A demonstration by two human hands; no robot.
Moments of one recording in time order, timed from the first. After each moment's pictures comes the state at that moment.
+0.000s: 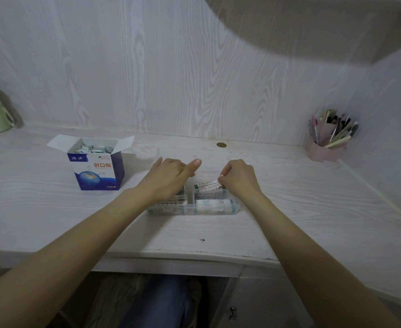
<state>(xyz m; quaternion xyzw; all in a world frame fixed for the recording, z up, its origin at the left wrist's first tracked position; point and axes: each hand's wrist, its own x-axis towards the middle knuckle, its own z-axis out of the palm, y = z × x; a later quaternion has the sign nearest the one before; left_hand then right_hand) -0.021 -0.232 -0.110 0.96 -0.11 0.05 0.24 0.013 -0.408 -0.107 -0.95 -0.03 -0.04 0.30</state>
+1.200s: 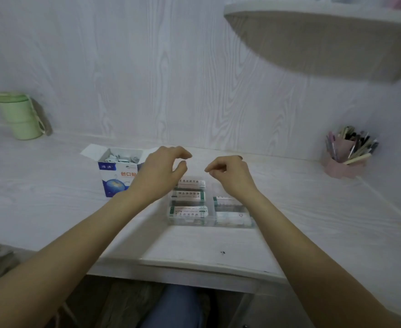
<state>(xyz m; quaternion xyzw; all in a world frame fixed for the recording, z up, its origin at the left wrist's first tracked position) -0.048 -0.187 -0.075 0.93 -0.08 0.23 0.29 0.008 -0.357 -0.080 -0.90 -0.18 -0.07 0.40</state>
